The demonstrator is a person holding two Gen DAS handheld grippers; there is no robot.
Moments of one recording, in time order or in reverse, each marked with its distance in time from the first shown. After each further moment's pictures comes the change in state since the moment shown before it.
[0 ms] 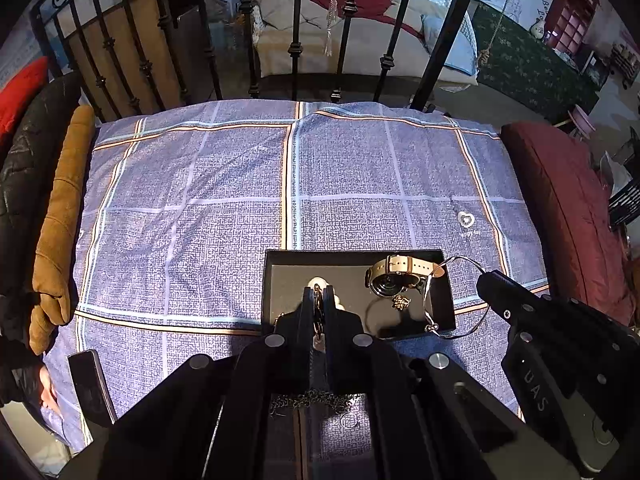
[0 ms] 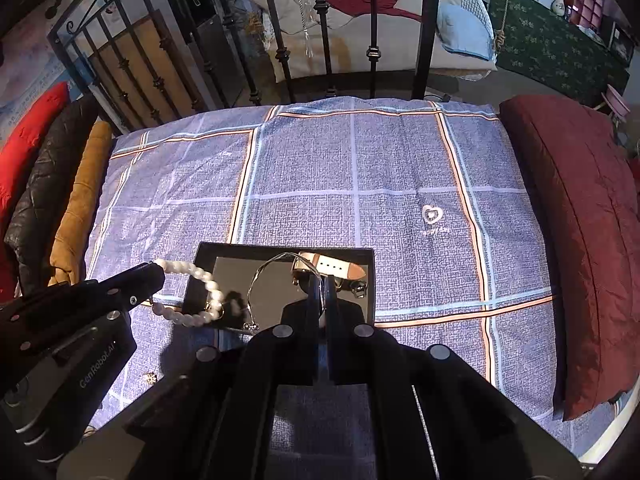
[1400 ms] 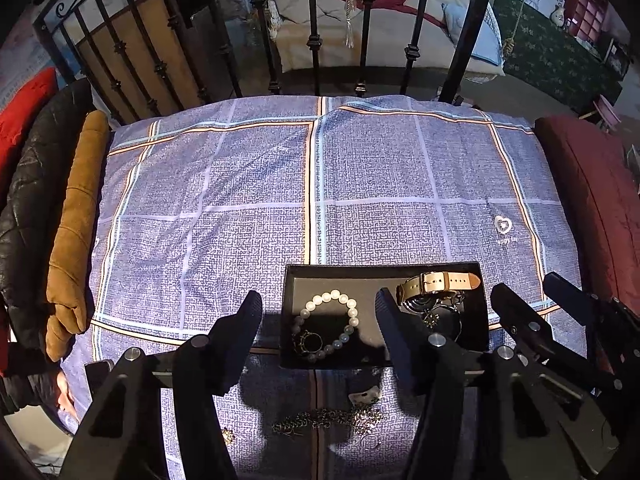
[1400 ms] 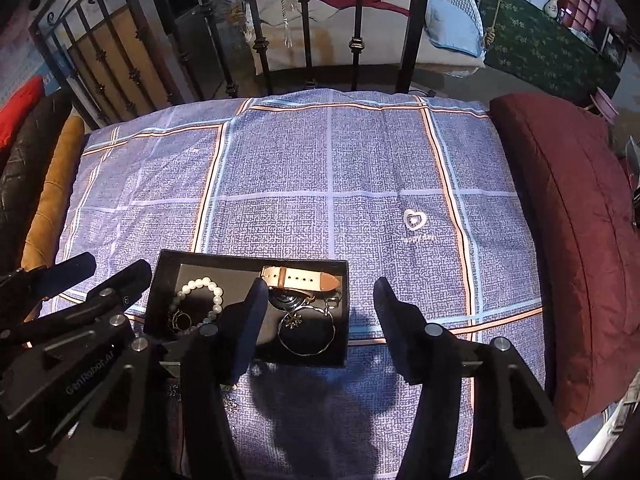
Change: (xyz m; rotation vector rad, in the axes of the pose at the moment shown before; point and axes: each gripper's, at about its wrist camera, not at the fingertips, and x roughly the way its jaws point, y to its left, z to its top) left arm 0.025 0.001 0.014 0.011 0.018 0.122; right arm 0.028 -0.013 0.009 -0.003 0.025 -0.070
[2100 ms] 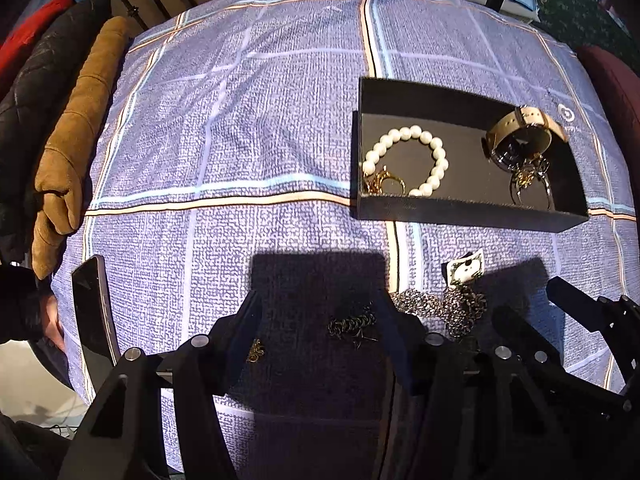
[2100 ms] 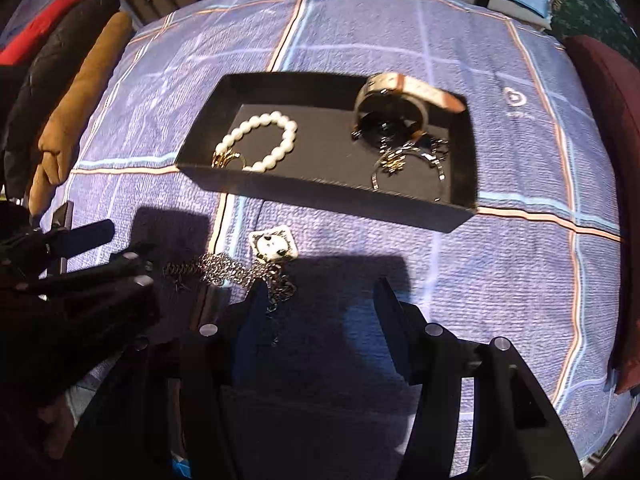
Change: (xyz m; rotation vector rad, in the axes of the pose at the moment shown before) left arm 0.059 0.043 -0.107 -0.019 0.226 0.082; right arm 0.054 0.057 -0.108 -0.141 0.233 0.123
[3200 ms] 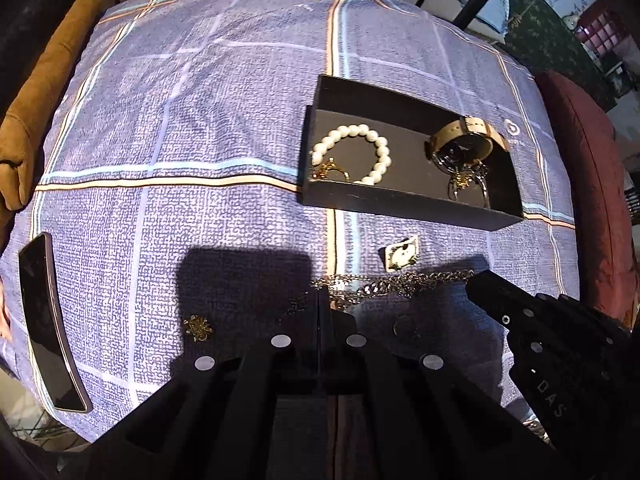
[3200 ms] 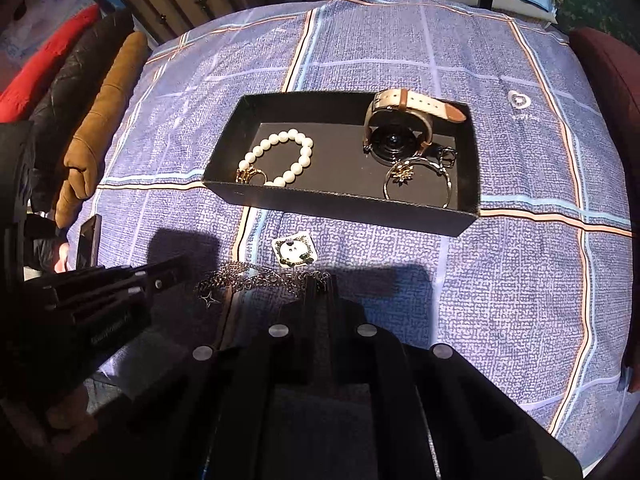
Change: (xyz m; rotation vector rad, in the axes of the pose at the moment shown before) left arm -0.021 0.017 -0.018 -0.036 -0.002 -0.268; right arm -0.031 -0.012 0.003 0.037 -0.049 0.105
